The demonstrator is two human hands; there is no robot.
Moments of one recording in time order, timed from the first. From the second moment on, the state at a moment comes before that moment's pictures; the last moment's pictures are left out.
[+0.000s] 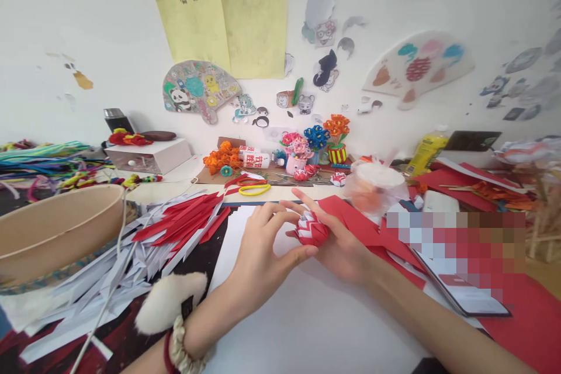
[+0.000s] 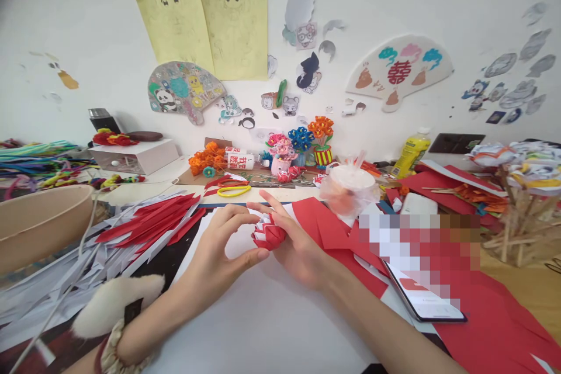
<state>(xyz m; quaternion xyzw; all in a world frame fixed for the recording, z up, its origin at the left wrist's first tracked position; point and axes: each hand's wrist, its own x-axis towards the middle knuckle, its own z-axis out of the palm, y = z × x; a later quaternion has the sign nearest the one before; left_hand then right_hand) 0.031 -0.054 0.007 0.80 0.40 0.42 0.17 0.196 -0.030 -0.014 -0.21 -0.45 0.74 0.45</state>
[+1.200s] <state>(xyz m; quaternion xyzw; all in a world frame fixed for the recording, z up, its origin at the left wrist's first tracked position) 0.010 -0.038 0.002 0.77 0.41 0.43 0.25 0.210 -0.014 -0.023 -0.24 -0.66 0.54 0.46</state>
